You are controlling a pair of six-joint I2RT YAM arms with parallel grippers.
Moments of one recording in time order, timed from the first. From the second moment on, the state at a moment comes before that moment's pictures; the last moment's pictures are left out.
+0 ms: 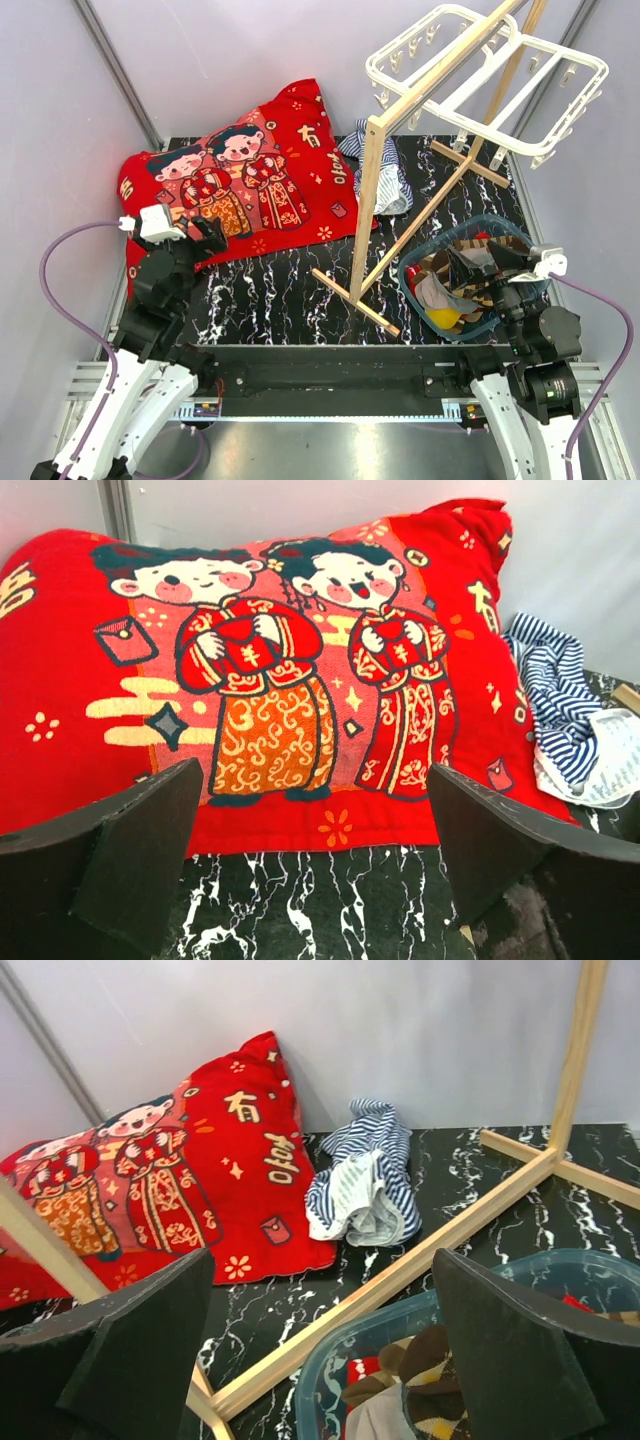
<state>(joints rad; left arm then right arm) -0.37 0.49 0.68 -0.26 -0.44 -0.29 0.18 0.14 0.70 -0.39 -0.06 0.22</state>
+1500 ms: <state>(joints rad) -0.37 0.47 0.68 -0.31 -0.39 -0.26 0.38 0.80 0.54 -0.15 -0.73 0.39</state>
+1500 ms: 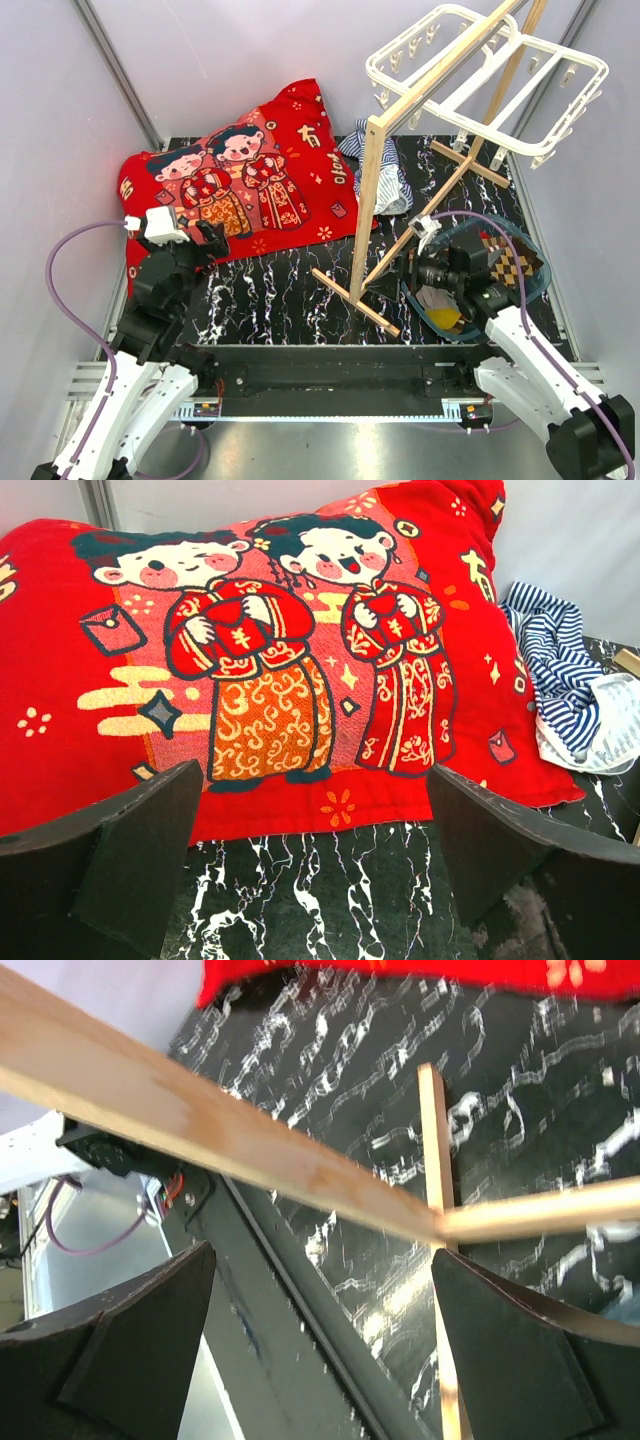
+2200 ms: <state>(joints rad) -0.36 0.47 0.68 -0.31 -0.39 -0.26 0.71 1.43 0.90 0.45 -0.59 0.33</state>
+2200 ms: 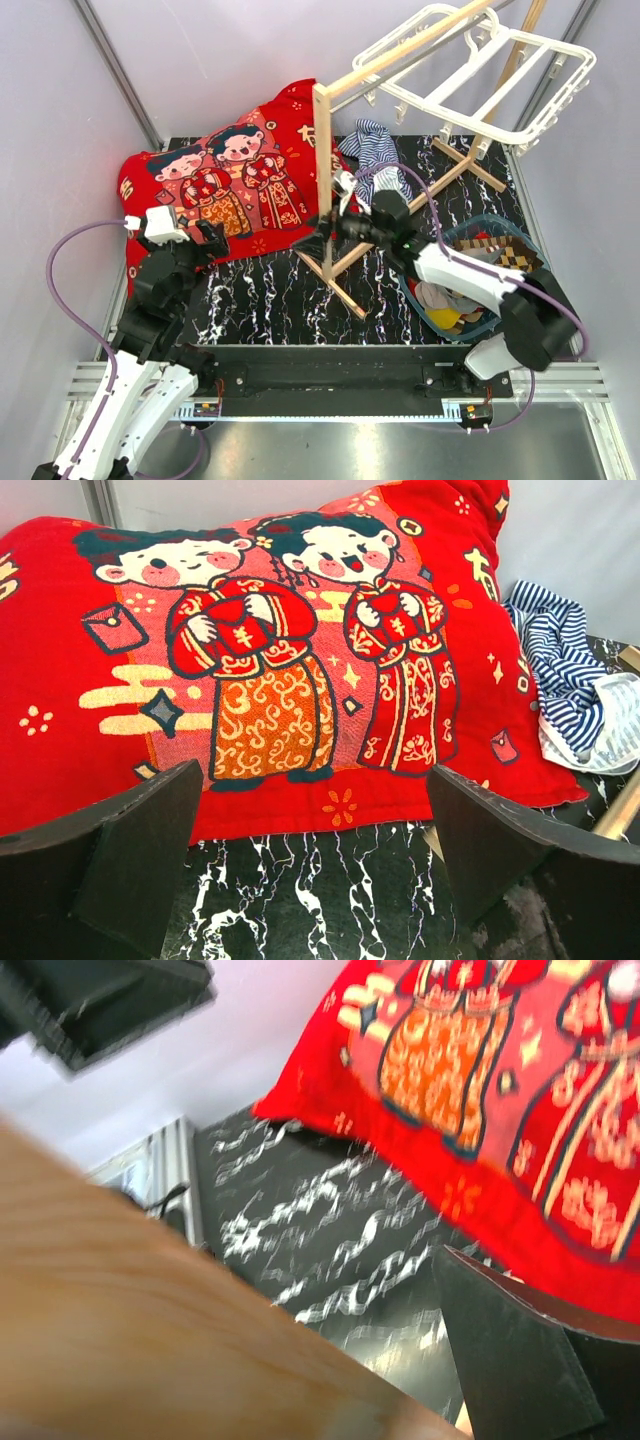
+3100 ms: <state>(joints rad) -0.35 0.41 0.68 -0.32 -0.39 -0.26 0.86 2.03 1.61 0.44 -0.44 0.22</state>
